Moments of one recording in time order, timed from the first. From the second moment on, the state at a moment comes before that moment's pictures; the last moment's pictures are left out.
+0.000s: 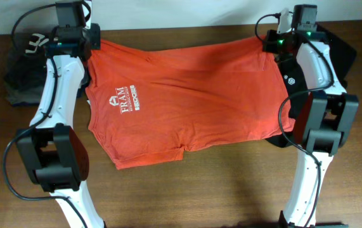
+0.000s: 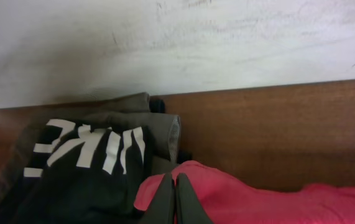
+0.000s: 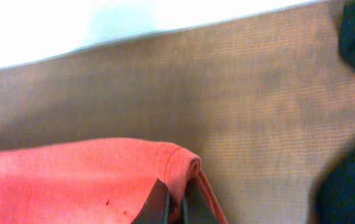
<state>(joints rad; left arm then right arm) 0.01 2.11 1.91 -0.45 -0.19 0.16 -0.14 2.44 2.13 -0.56 -0.33 0.10</state>
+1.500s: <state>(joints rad) 0.00 2.12 1.91 -0.45 -0.18 0.16 -0.11 2.50 2.14 -0.73 -0.23 0.07</state>
